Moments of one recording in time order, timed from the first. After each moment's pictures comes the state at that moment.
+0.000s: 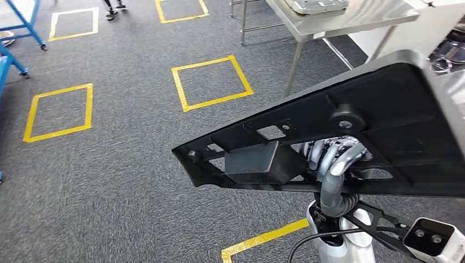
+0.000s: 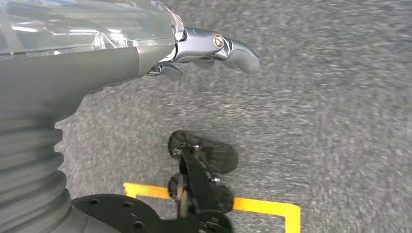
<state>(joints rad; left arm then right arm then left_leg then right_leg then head) -0.08 -0.06 1.30 -0.23 -1.02 0.08 -0.31 -0.15 0.08 0.14 -2.03 -0.13 0.41 -0.70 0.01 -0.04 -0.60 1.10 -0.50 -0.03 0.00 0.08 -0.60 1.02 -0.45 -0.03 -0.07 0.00</state>
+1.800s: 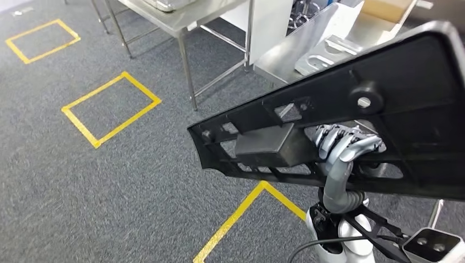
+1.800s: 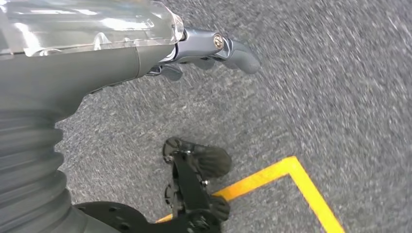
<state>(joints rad) -0.10 -0.03 1.30 -0.23 -1.04 0.07 -0.31 -0.13 0.07 0.19 -2.07 -0.08 0.18 -0.70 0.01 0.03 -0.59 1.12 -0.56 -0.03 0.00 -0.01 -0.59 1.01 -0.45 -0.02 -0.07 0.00</state>
